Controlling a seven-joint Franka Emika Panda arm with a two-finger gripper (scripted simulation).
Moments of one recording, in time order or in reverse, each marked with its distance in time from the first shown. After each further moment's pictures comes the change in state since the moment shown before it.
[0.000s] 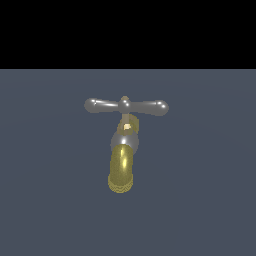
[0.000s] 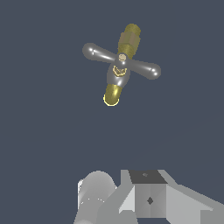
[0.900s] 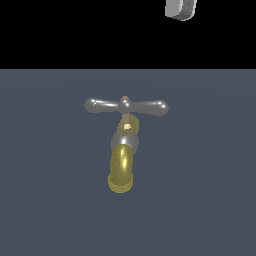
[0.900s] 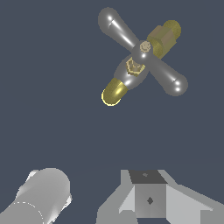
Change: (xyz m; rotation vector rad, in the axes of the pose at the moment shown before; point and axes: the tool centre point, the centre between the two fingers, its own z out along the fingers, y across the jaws) arm 0.022 0.041 0.091 -0.003 0.005 -0.446
